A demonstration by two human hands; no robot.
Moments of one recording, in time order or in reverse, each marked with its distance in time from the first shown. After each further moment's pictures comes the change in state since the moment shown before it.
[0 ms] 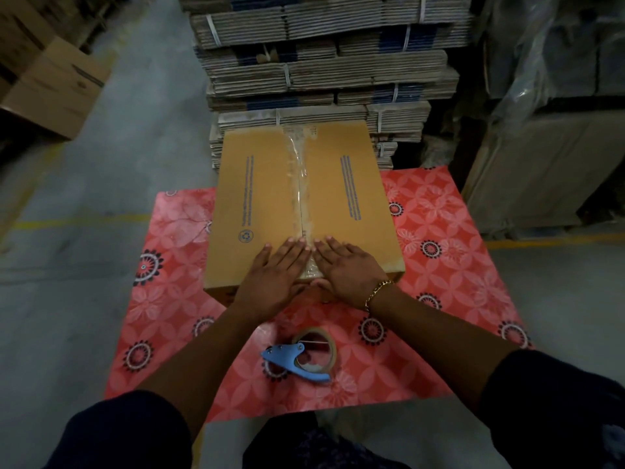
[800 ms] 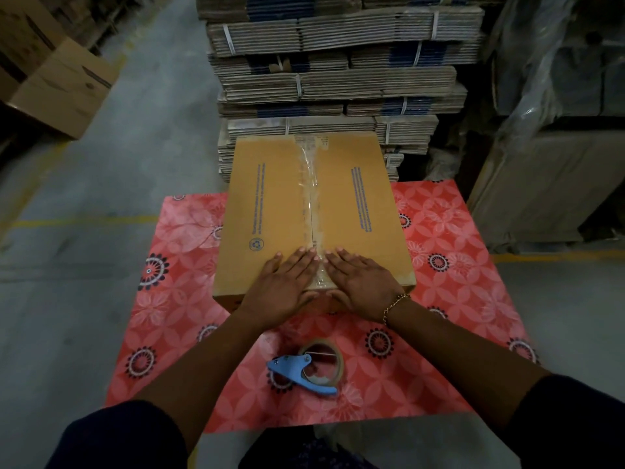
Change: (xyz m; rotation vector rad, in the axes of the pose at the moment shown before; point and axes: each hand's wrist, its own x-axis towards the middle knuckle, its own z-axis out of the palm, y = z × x) left_hand 0.001 -0.009 -0.001 -0.066 0.034 0.058; right_hand -0.002 0.006 0.000 0.063 0.007 -0.017
